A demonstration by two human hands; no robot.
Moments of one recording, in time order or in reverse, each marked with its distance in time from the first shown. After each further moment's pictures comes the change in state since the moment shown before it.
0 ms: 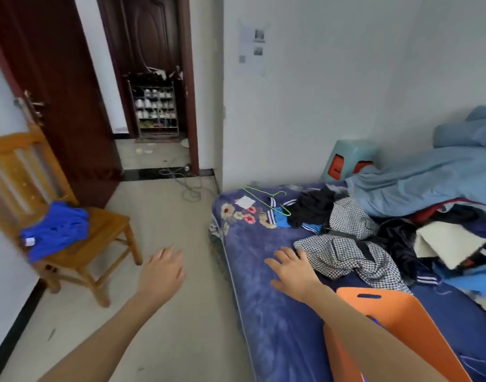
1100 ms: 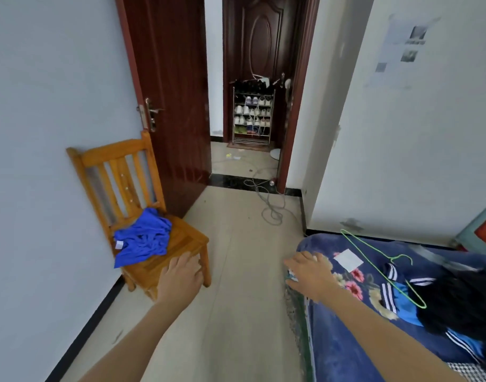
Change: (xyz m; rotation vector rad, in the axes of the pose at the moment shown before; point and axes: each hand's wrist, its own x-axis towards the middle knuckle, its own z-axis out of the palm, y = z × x) left_hand 0.165 -0.251 0.085 -0.041 -0.087 -0.513; right_hand 0.396 -0.115 -0.040 0.170 -0.060 -0.317
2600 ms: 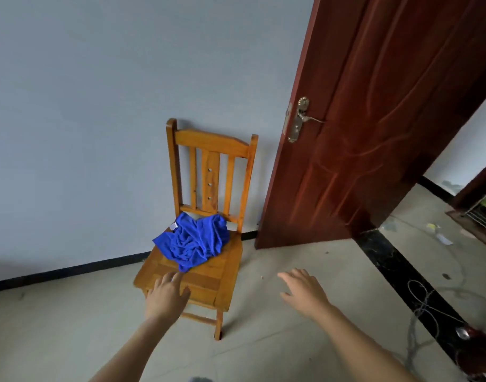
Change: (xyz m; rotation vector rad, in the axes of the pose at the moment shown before) left_hand 0.396 0.034 0.157 -0.104 0.023 -1.269; right_hand 0.685 0.097 -0.043 -0.074 -0.143 -0.973
